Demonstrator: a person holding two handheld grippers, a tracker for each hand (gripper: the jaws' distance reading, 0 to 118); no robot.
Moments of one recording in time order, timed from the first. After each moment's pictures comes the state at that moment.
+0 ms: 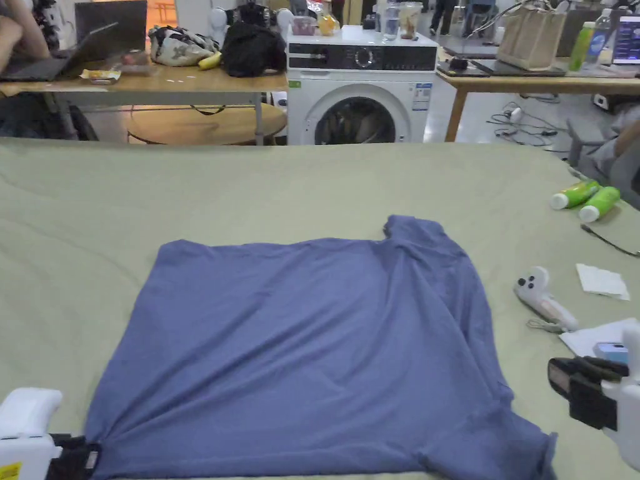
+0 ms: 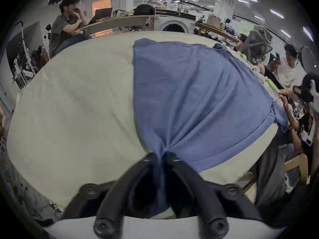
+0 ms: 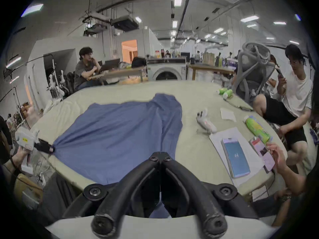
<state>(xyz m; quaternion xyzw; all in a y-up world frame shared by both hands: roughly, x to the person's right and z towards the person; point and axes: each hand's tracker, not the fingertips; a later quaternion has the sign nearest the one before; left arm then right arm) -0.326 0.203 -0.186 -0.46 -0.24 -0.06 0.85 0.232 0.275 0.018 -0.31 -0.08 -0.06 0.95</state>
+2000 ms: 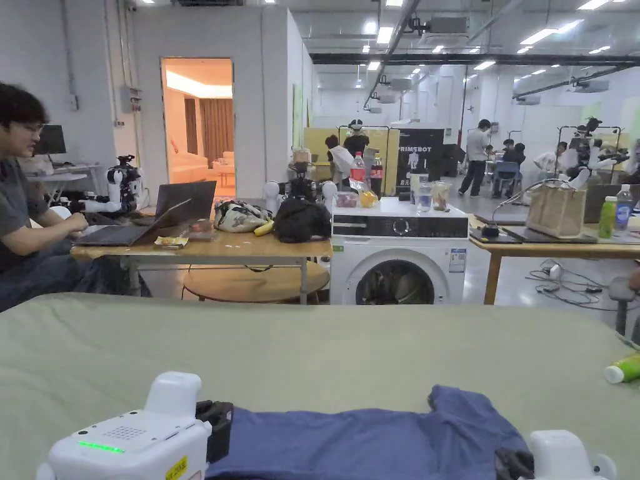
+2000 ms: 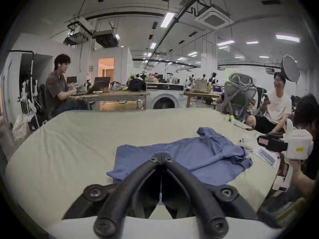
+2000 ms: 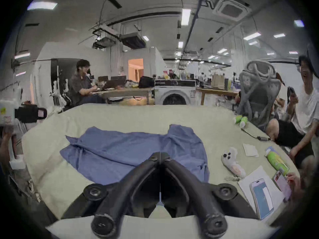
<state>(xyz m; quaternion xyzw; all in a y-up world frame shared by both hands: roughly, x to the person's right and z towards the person) -0.236 0.326 -0.220 -0.16 -0.26 0.00 0.95 0.185 0.268 -0.107 -0.17 -0.07 -0.02 0.98</state>
